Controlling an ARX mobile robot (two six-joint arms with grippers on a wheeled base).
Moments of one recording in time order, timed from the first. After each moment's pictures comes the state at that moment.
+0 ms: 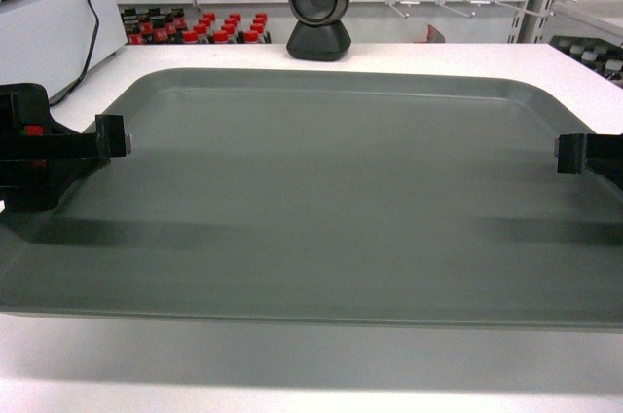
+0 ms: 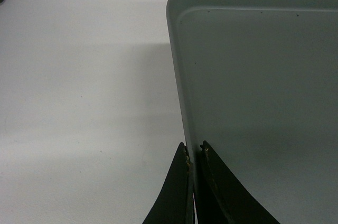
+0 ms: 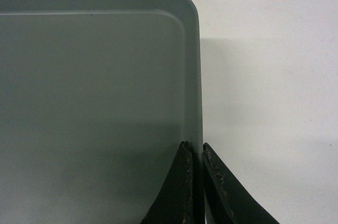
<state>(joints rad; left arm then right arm) -0.25 1.33 0.58 0.29 -0.08 -0.13 0.26 1.41 0.64 0.24 0.15 0.18</state>
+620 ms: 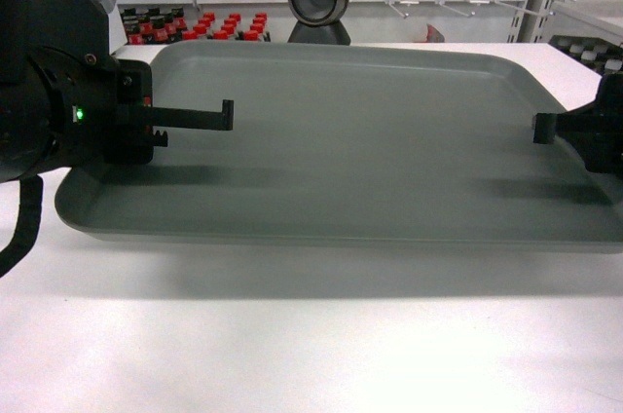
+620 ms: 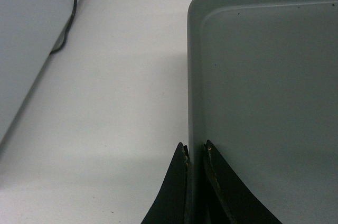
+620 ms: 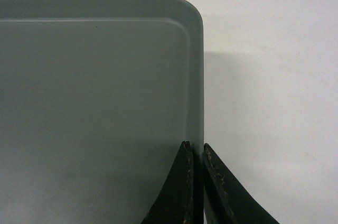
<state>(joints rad) -0.39 1.58 0.76 0.39 -0.54 -0.09 0.14 1.67 0.72 0.57 -0.04 0.11</state>
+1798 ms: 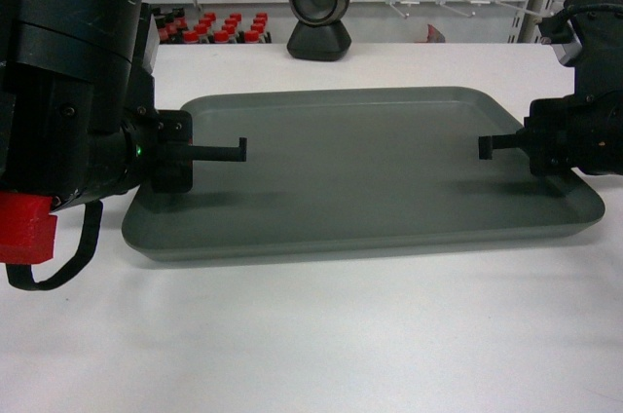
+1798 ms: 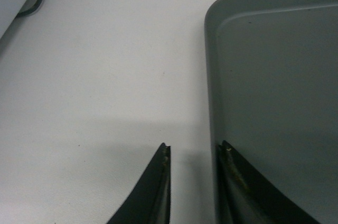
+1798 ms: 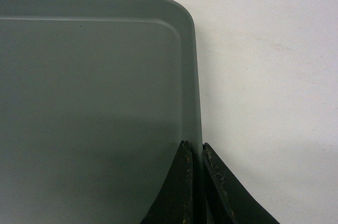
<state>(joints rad) -0.35 1.80 0.87 0.38 -0.52 -0.15 0.14 1.91 0.94 0.50 0.05 0.01</state>
